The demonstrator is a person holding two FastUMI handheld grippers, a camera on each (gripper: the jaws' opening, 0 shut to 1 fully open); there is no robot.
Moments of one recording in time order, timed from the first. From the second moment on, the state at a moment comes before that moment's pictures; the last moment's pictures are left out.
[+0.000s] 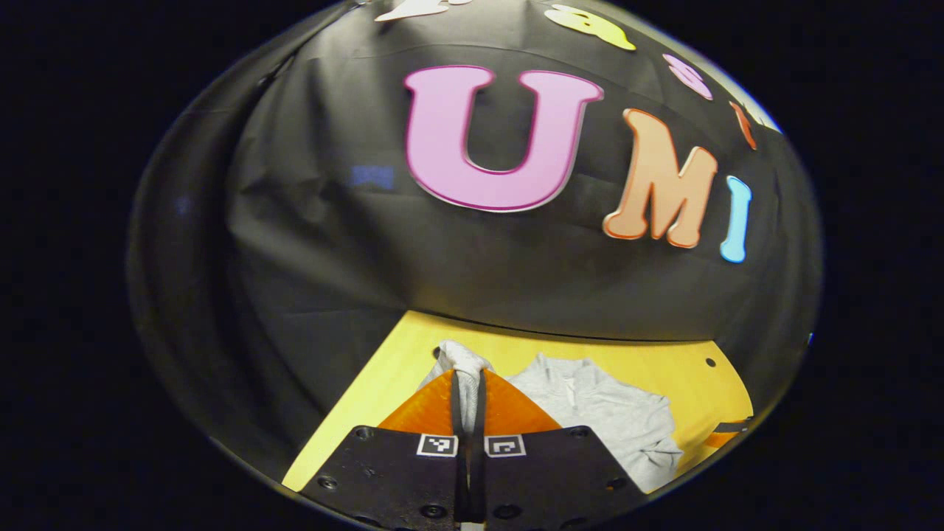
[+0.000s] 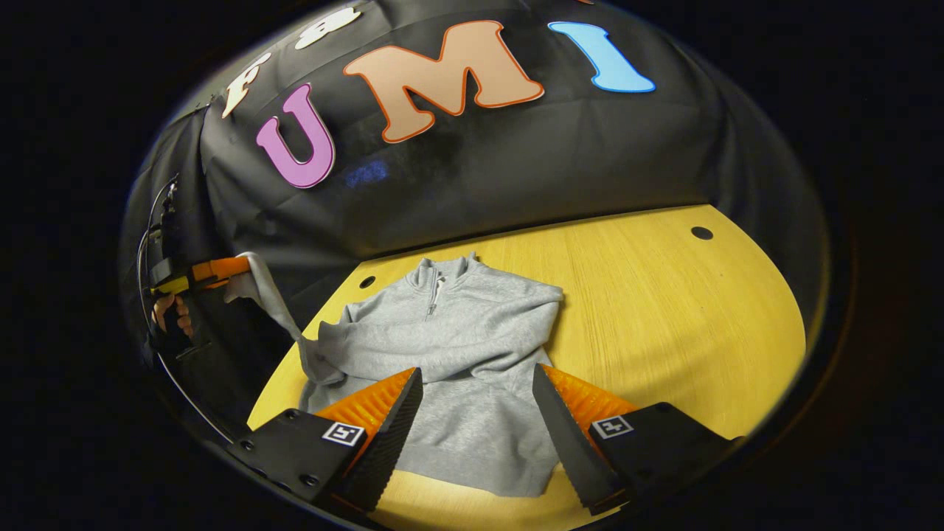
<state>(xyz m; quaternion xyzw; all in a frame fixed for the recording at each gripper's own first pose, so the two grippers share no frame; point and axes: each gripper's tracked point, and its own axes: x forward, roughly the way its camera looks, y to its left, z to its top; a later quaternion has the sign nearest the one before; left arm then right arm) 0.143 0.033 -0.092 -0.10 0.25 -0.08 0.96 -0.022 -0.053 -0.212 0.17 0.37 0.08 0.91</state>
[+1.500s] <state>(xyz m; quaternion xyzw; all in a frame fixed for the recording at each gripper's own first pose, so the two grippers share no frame) 0.092 -0.310 -0.218 -0.01 0.38 -0.34 0.86 -0.100 -0.172 -0.231 0.17 0.39 -0.02 0.90</state>
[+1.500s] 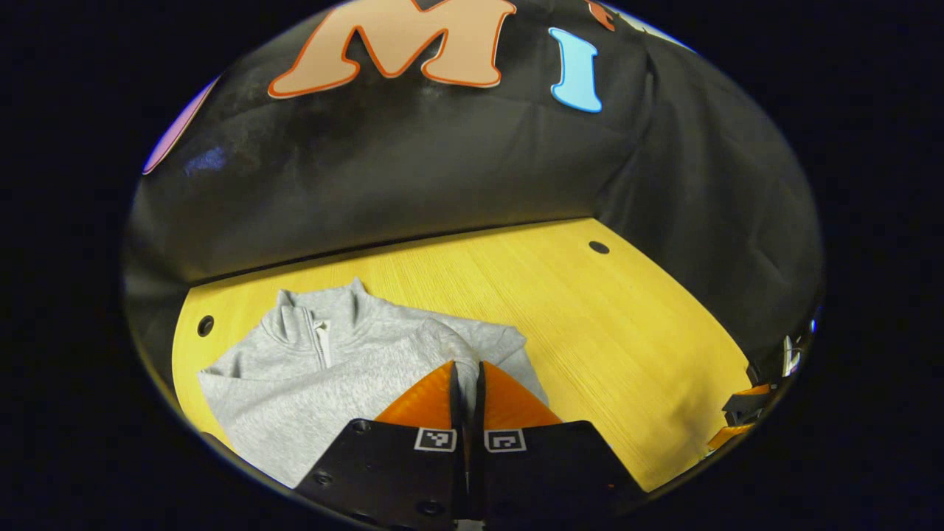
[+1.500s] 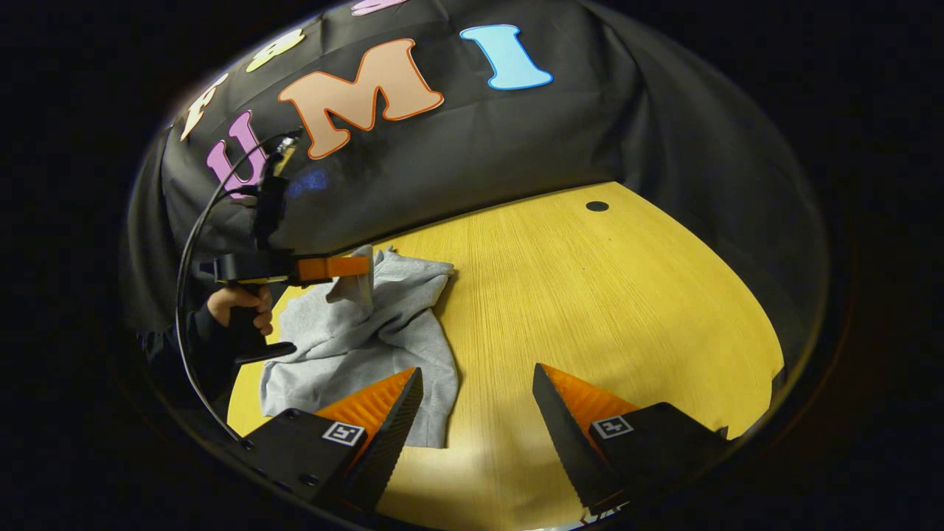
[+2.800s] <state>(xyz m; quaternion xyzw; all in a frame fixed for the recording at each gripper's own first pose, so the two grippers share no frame) -0.015 -0.010 -0.247 -0.01 0.39 -0.13 0.91 -0.071 -0.081 -0.287 0.05 0.42 0.06 0.90</state>
